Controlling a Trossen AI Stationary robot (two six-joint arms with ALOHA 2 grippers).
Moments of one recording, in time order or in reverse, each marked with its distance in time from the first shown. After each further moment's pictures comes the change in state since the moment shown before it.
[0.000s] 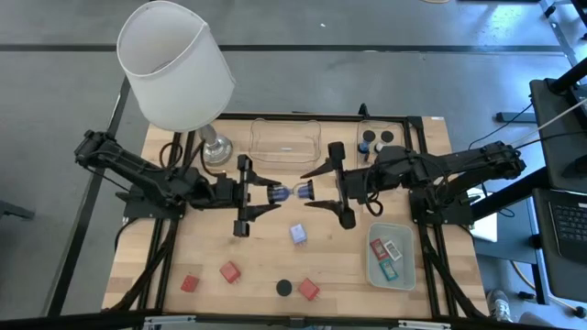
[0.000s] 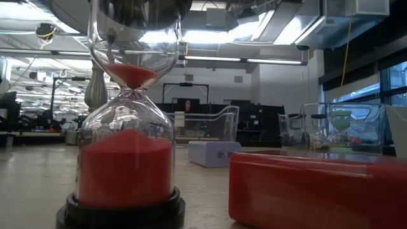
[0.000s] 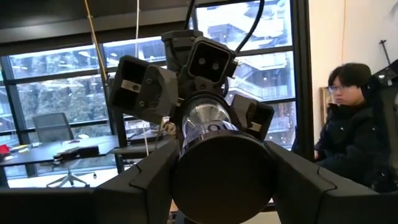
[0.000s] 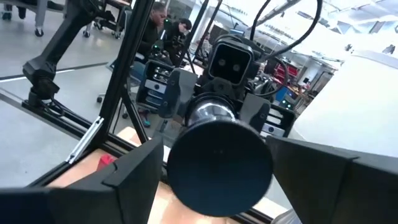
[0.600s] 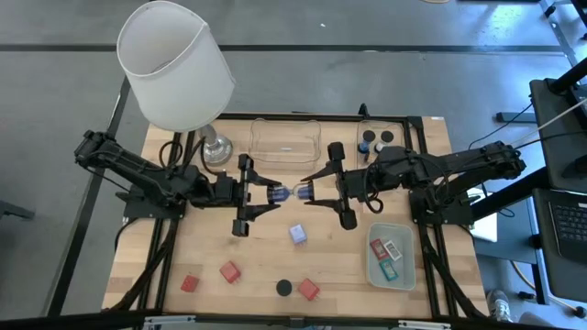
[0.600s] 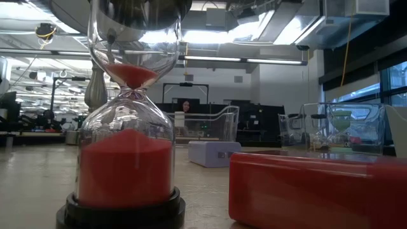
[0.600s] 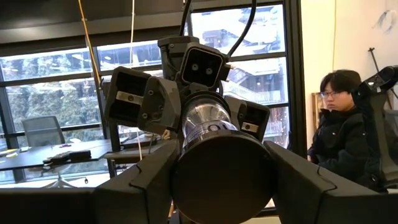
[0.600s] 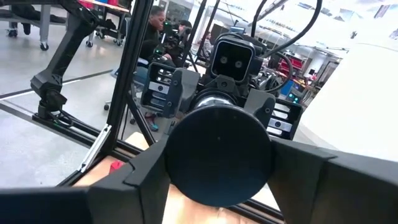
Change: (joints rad) left arm 0.013 0.000 0.000 0.015 0.041 -0.014; right arm 0.000 0.000 0.000 0.000 -0.002 0.084
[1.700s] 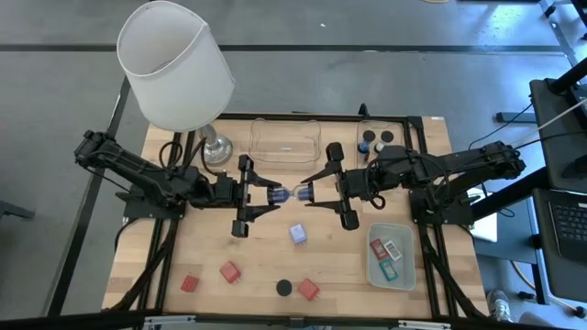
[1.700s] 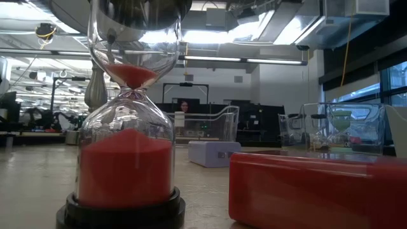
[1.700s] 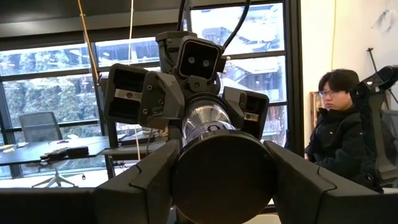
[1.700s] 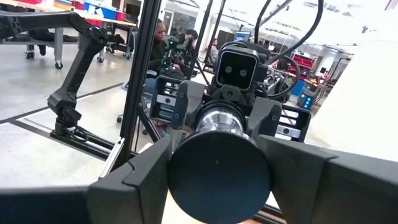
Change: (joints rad) left arm -0.001 -0.001 0.000 -0.011 -0.006 -0.018; right arm 0.000 0.004 0.000 0.024 -0.042 0.080
